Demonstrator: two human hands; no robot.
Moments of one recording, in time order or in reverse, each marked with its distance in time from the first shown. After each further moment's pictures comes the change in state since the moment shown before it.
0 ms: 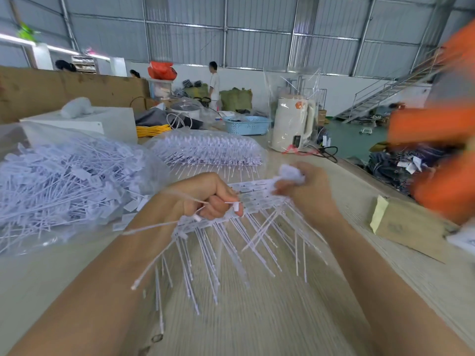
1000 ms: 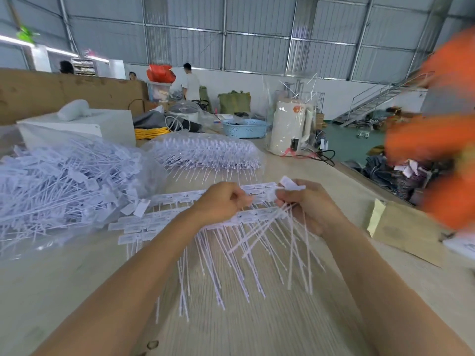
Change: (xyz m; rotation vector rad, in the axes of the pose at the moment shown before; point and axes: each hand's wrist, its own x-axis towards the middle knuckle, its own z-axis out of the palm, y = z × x) left_hand 0.032 -0.017 0.025 0.578 0.599 0.329; right_hand 0.017 0.023 -0.013 0.470 -0.086 0.413
